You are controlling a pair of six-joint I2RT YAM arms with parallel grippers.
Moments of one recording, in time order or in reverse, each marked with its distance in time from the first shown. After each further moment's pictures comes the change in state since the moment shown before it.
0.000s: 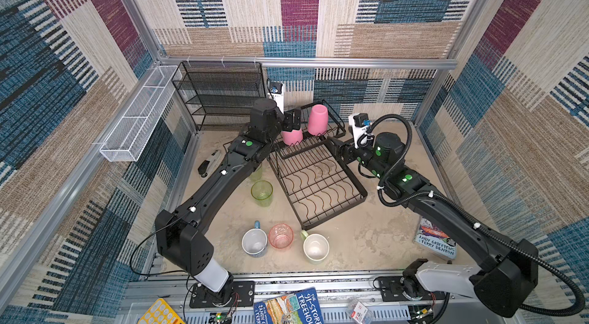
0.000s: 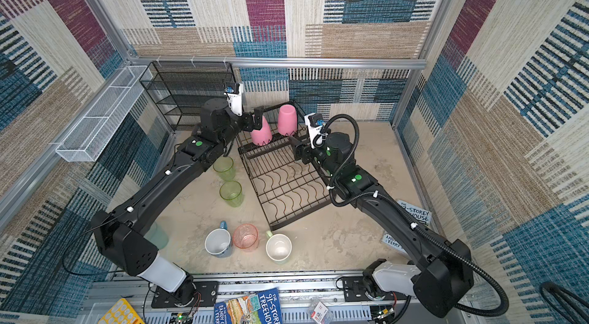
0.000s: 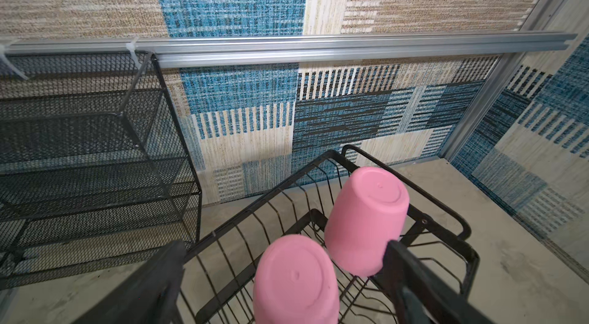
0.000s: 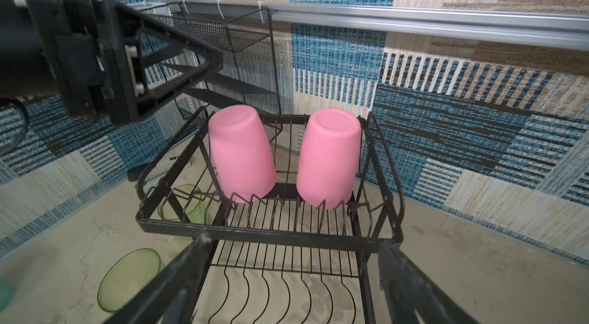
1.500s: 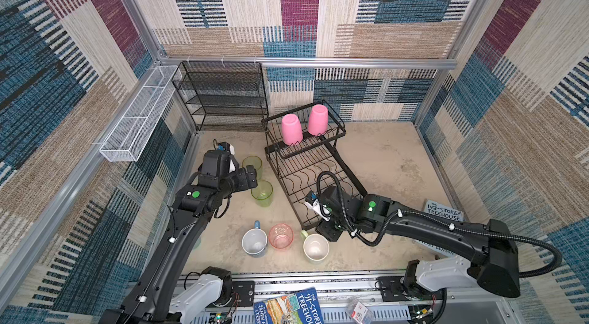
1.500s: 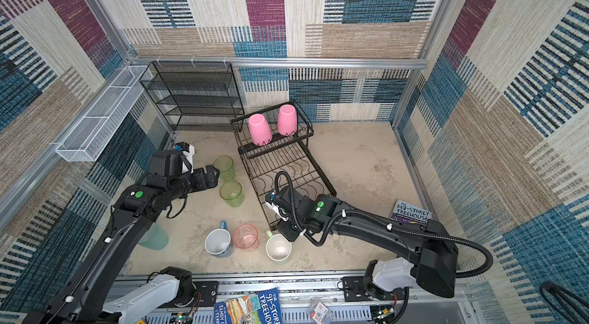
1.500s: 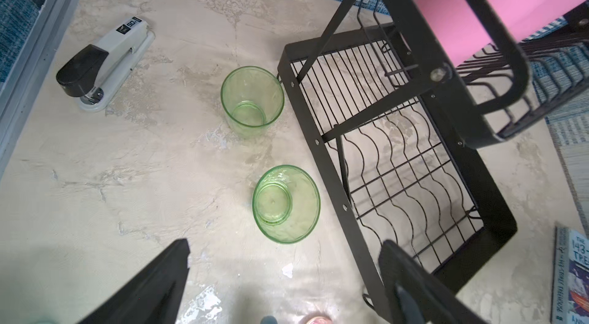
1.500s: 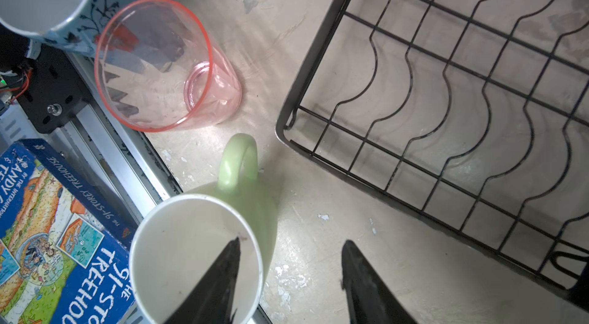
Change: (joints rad) left arm 0.242 -0.546 -0.509 -0.579 0.186 -0.276; right arm 0.447 0.100 -0.059 -0.765 -0.067 0.140
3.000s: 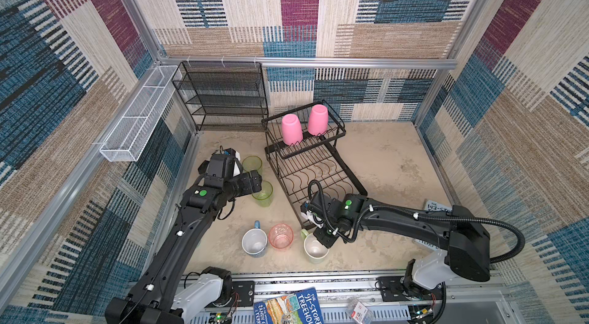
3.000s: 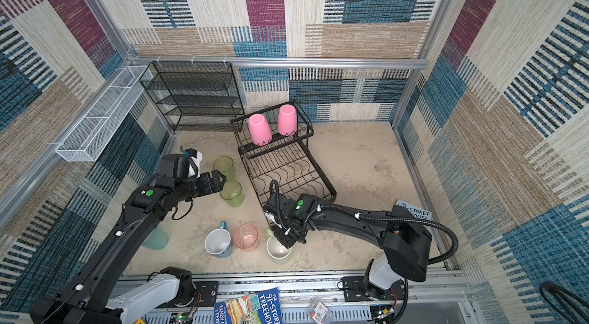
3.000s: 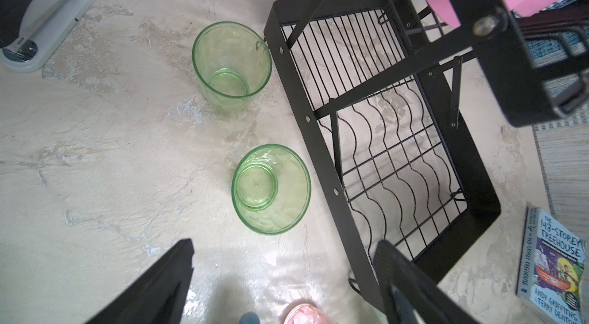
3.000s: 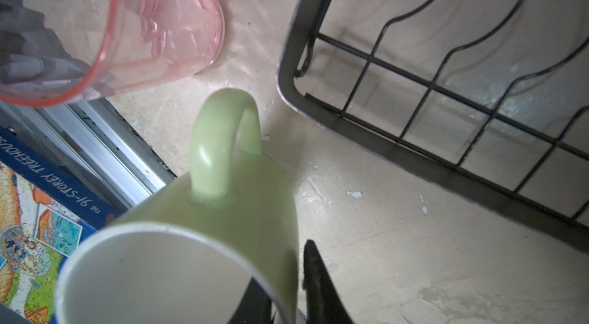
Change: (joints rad) left arm 0.008 0.023 -0.089 0.054 0.098 -0.048; right arm 0.010 0.195 0.056 -0.098 -0.051 0.077
